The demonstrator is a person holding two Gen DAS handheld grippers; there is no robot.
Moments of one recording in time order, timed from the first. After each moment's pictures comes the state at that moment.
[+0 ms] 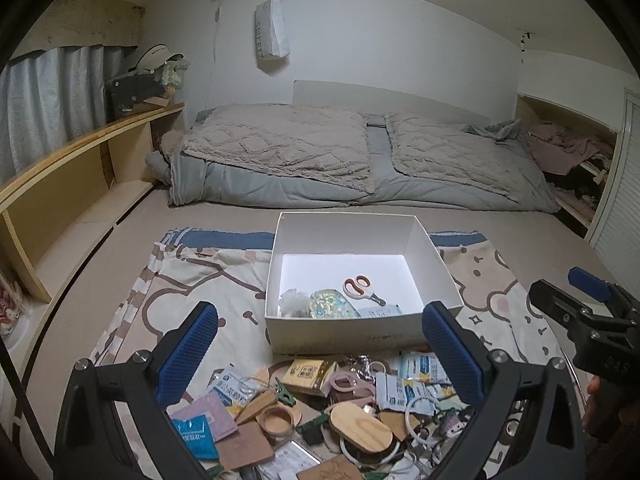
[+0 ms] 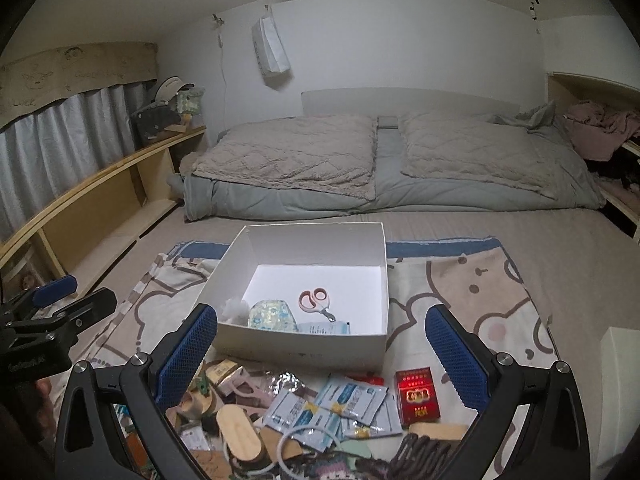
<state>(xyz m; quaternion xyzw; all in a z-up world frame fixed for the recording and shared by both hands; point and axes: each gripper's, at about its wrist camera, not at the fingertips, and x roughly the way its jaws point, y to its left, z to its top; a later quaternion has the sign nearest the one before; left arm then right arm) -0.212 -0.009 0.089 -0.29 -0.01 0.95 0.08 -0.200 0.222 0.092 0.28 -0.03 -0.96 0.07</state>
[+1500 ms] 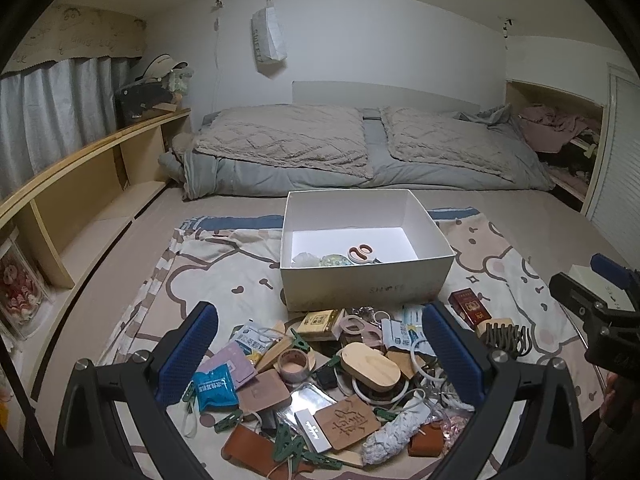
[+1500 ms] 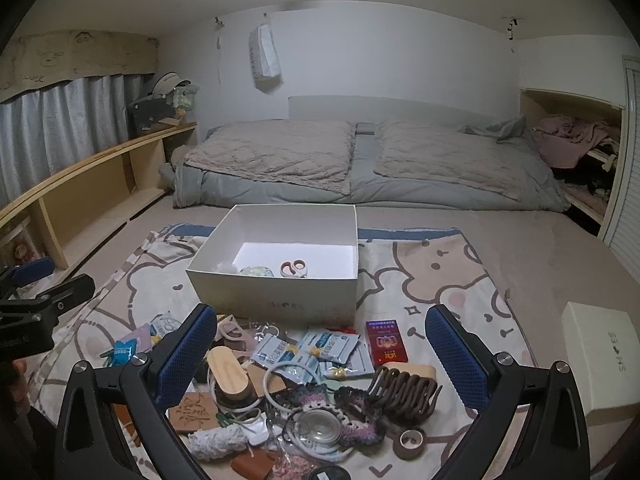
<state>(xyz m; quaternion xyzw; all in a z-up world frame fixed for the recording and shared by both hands) -0.126 -0.016 0.074 -0.28 0.02 0.96 0.08 -0.103 0.217 0.076 0.26 0.00 -0.97 0.02</state>
